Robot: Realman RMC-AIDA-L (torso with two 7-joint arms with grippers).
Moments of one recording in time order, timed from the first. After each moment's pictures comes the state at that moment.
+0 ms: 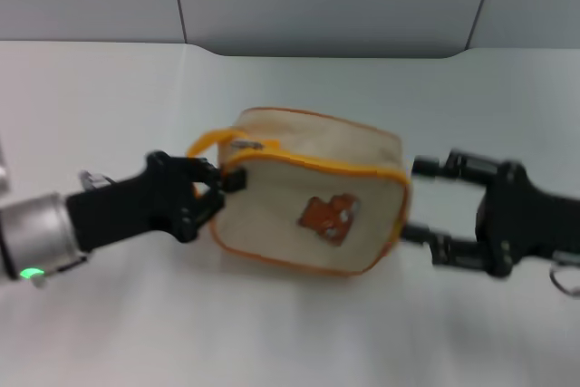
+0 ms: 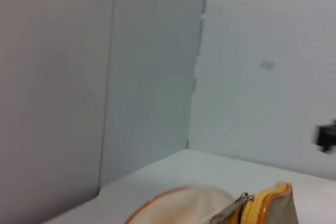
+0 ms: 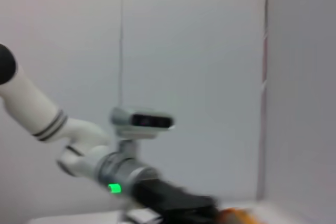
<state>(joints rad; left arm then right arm) -0.54 -2.05 0.71 0.28 1.75 1.47 -0.93 0.47 2.07 -0.56 -0.49 -1.89 -1.83 0.87</state>
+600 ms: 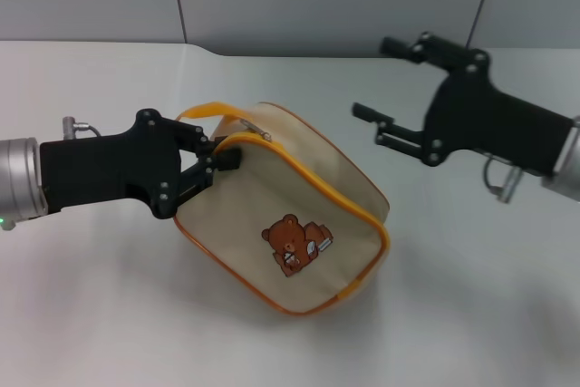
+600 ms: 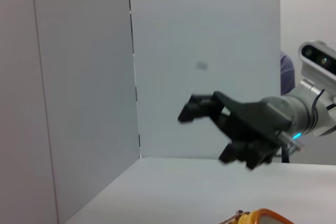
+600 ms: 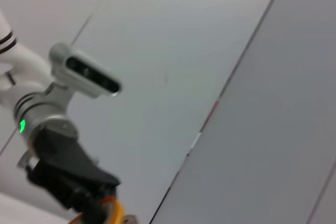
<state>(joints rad) -0.61 -1.97 0.72 0.47 1.84 1.68 -1.00 0.63 2.09 -0.51 -0.35 -1.74 -1.64 0.31</state>
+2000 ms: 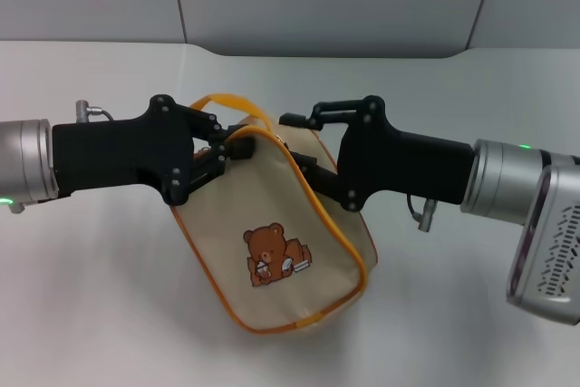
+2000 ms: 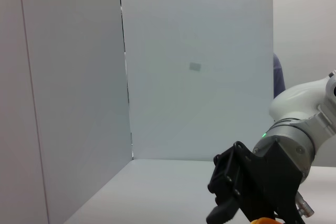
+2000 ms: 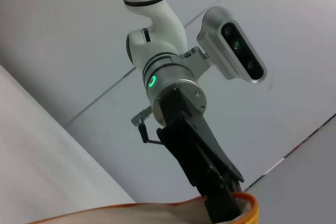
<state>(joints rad) -0.63 -1.98 0.74 0.52 1.85 1.68 -1.06 0.75 2.09 -0.69 -0.19 -1.74 -1.52 -0.08</state>
